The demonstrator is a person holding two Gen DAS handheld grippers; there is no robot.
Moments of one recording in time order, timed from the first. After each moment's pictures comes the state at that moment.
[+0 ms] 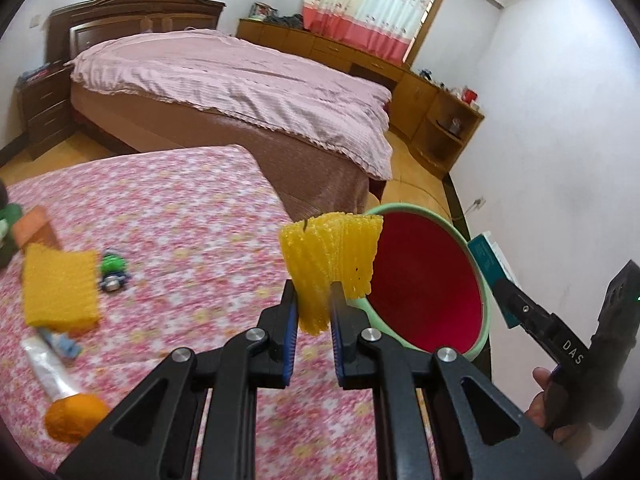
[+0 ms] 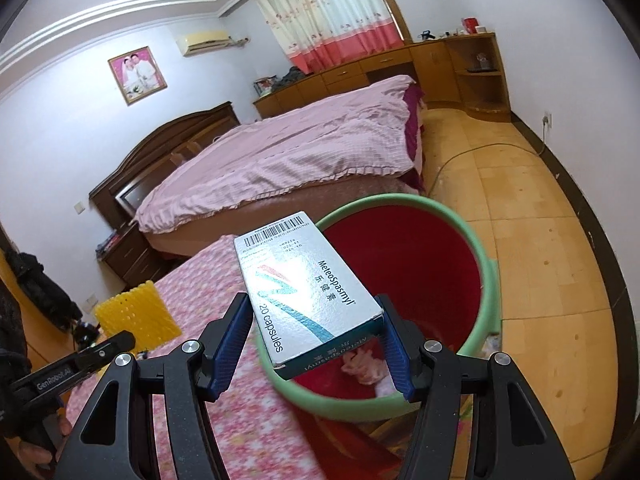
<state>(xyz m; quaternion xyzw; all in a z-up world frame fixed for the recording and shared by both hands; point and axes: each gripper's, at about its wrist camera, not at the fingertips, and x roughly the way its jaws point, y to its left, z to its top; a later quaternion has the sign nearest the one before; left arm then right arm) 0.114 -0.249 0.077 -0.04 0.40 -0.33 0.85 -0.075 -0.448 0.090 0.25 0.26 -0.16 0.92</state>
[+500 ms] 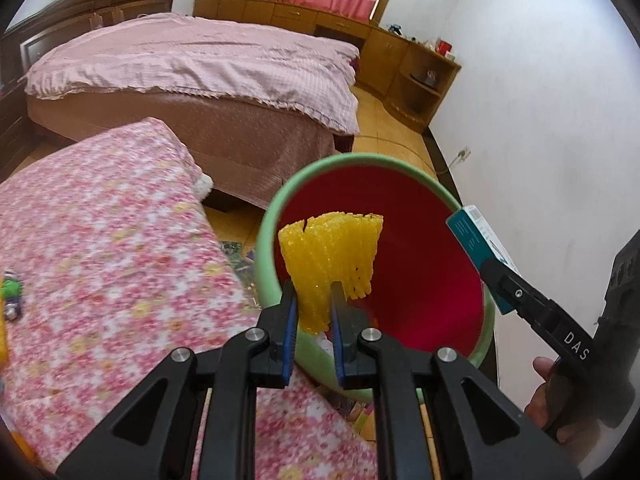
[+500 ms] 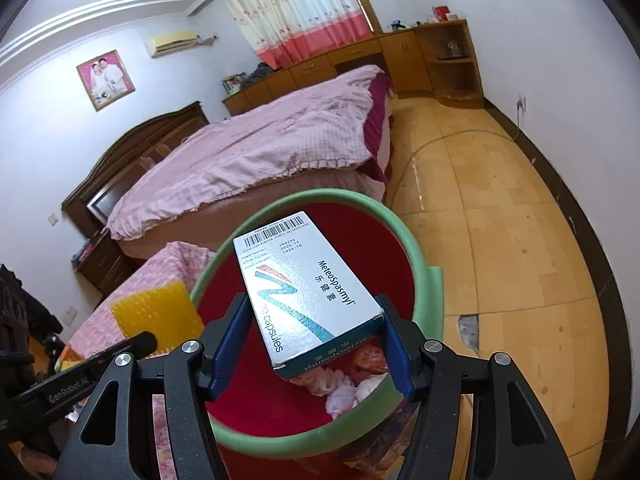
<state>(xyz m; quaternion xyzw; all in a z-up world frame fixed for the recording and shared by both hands) 0.120 -0.350 0.032 0.02 0.44 -0.37 0.82 -0.072 -0.502 0.054 0.27 0.29 -0.20 0.90</state>
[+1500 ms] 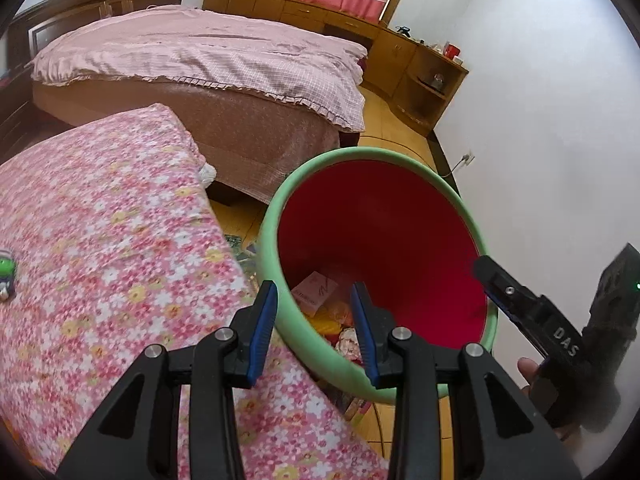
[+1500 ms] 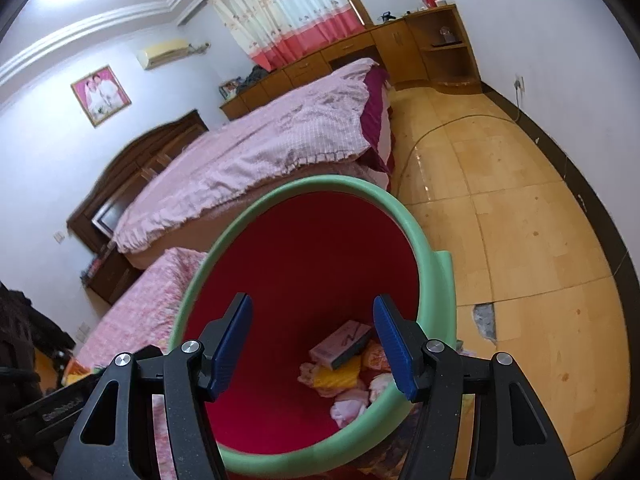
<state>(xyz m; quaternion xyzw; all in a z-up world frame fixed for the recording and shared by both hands) 0.115 -0.334 0.029 0.00 0.45 -0.36 0.82 -0.078 -0.514 0.039 0.31 0.26 -0.19 0.90</state>
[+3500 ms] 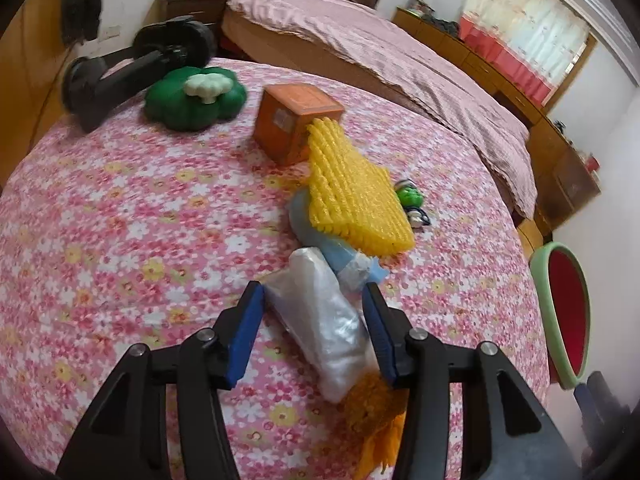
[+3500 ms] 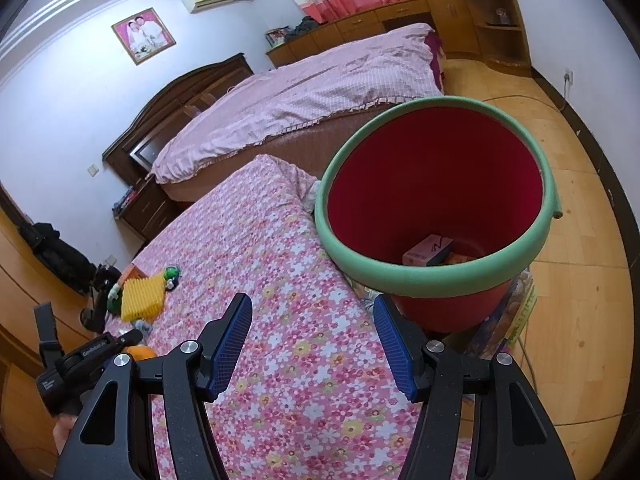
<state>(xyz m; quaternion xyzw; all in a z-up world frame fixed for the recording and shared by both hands) 0.141 -0.057 -0.002 -0.13 0.47 -0.10 0.87 -0.066 -0.374 0.054 0.28 0.35 -0.10 0.89</state>
